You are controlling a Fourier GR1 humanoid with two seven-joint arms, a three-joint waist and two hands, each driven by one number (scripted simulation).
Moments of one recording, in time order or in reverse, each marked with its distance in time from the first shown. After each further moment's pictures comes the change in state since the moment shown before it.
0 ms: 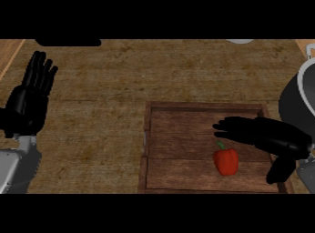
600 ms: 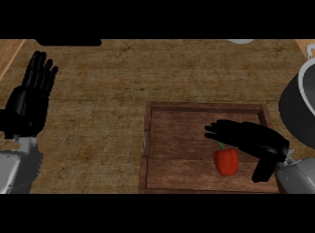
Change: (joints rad) left arm 0.007 -0.043 0.032 -0.034 -0.045 -0.027 0.032; right arm 0.029 0.139 -0.007 0.083 0.205 -0.067 0.032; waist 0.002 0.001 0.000
